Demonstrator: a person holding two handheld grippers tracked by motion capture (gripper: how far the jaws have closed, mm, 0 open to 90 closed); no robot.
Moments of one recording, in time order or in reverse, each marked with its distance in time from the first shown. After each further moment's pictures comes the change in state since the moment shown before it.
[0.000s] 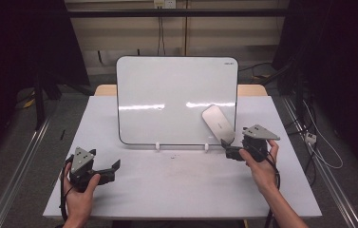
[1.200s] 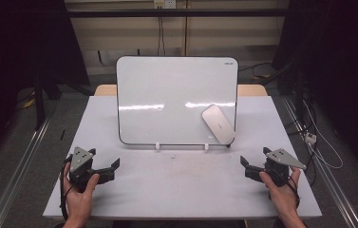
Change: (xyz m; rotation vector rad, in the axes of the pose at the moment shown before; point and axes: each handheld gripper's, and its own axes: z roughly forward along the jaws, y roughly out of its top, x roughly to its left) left arm 0.001 0.001 0.000 -0.010 0.007 -0.022; right arm -0.018 -0.060 -0.049 -0.028 -0.085 0.098
